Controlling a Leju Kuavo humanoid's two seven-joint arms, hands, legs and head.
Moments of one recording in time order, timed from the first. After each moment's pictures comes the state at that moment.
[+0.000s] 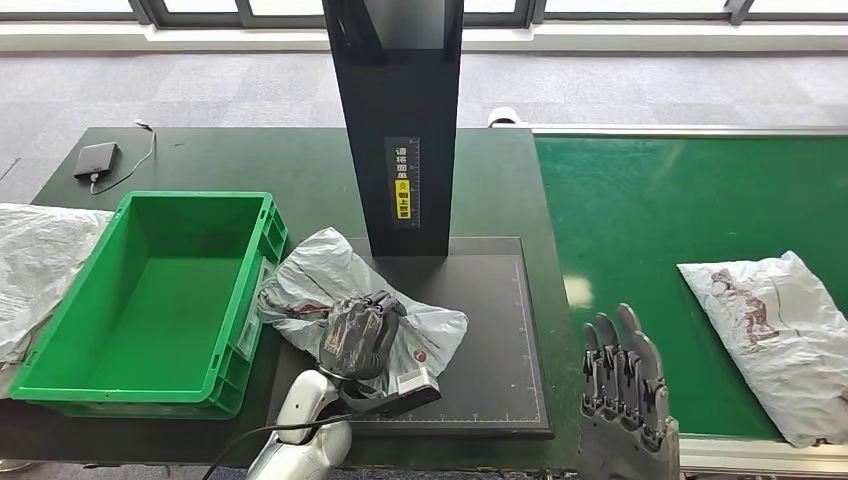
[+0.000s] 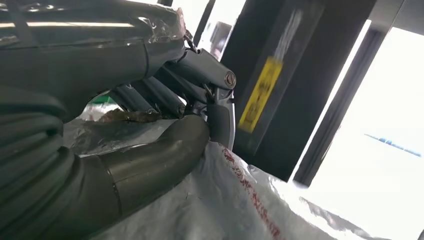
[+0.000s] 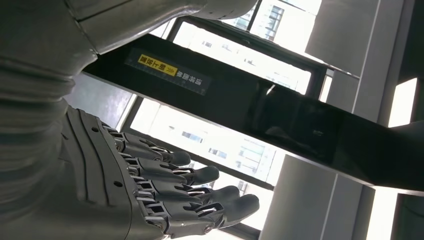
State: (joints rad) left arm -0.18 -0.32 -0.21 -0.97 -1.12 0.69 -0.49; right arm 0.42 0.10 0.28 -2.03 0.55 -0.19 -0.70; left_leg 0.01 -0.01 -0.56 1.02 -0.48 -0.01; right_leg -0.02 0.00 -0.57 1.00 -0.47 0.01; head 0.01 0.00
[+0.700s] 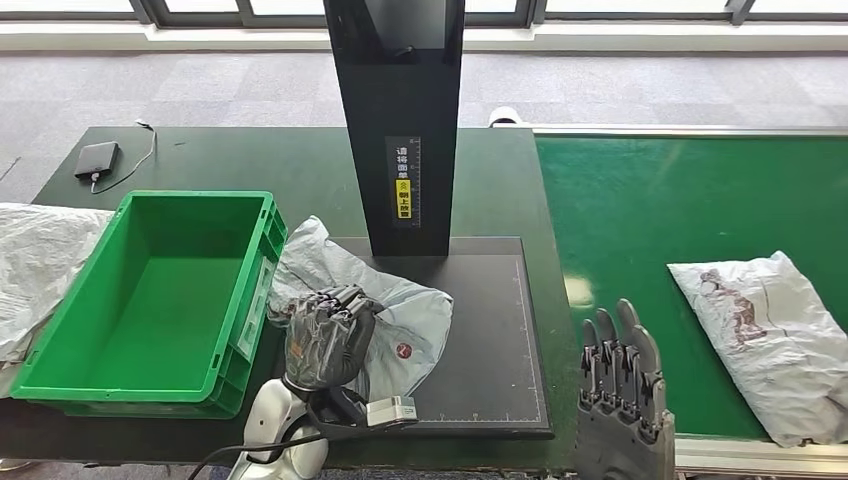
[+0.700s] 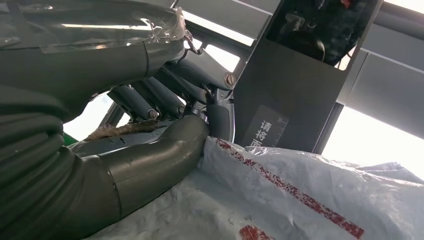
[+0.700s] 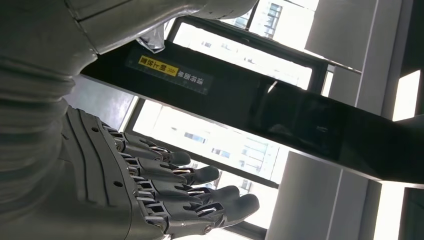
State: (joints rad) left arm -0.05 -0.30 -0.20 -1.30 -1.09 0.70 -0.63; right arm 0.40 0.11 0.28 -2.01 0.53 -0.20 -0.70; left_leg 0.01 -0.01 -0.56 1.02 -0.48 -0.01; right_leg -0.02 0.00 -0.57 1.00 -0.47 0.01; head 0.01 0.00
